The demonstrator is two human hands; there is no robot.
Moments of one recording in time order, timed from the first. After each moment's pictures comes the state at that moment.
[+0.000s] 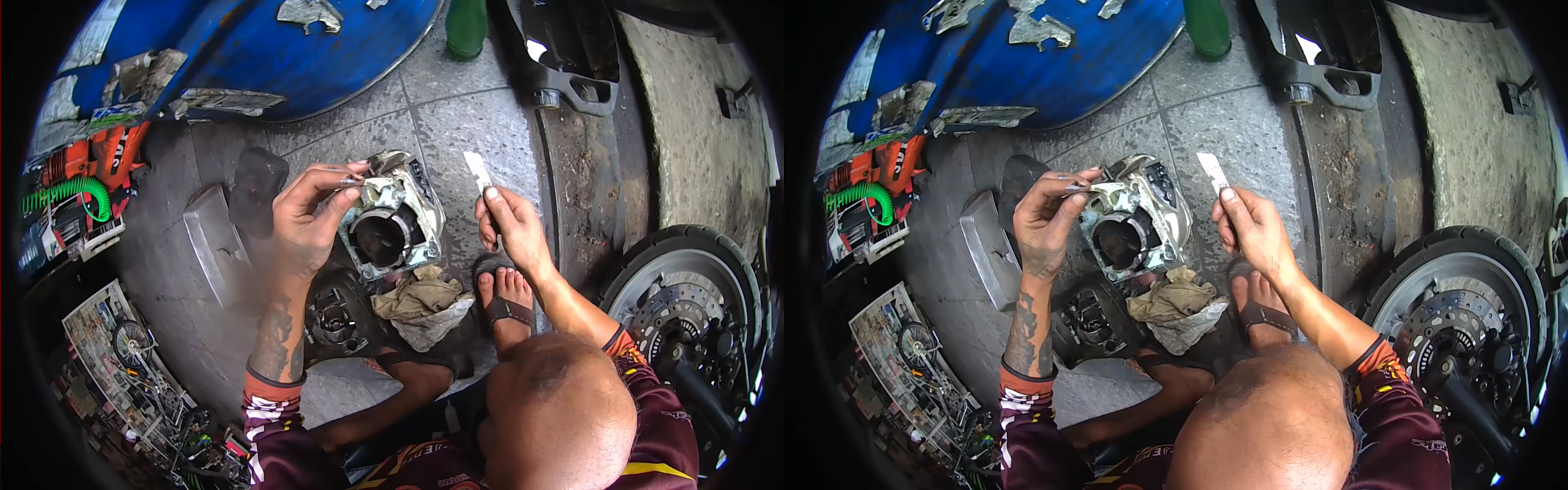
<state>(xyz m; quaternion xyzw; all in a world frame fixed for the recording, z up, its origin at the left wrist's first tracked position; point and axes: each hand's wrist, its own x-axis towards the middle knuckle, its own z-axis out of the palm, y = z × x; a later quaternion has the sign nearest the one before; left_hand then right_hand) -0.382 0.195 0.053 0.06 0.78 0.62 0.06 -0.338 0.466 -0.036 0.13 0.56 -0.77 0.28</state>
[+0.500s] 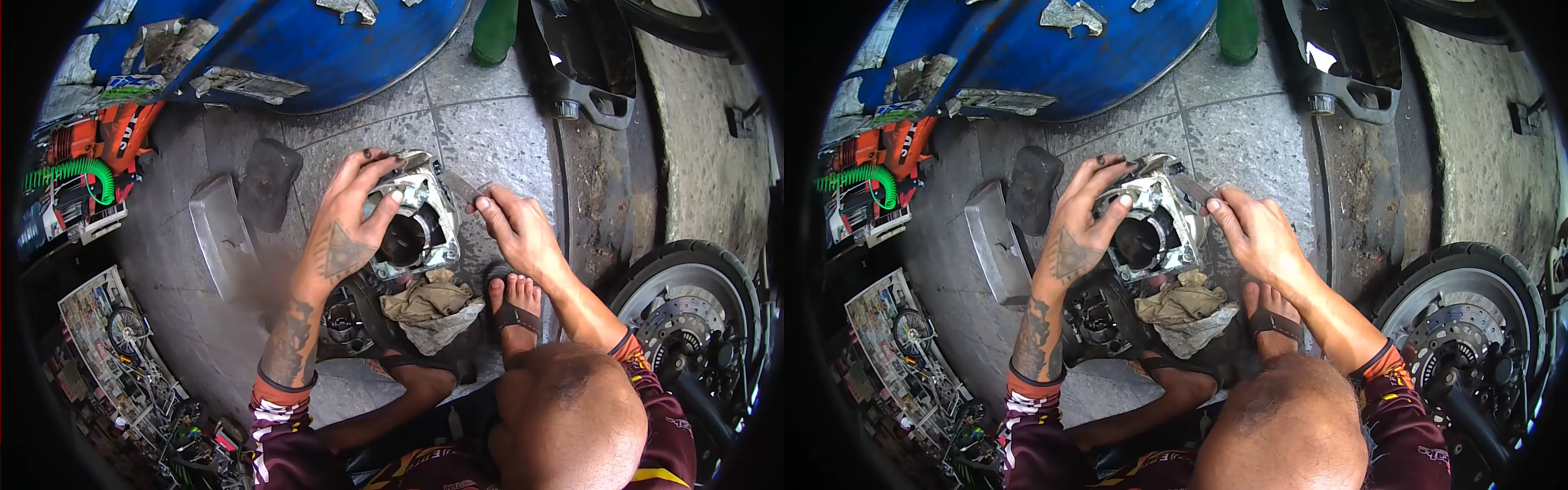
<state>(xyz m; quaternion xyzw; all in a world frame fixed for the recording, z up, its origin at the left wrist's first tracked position) -0.384 0.208 0.066 0.04 0.91 0.38 0.16 -0.365 0.451 0.007 -0.04 0.80 -0.55 0.24</state>
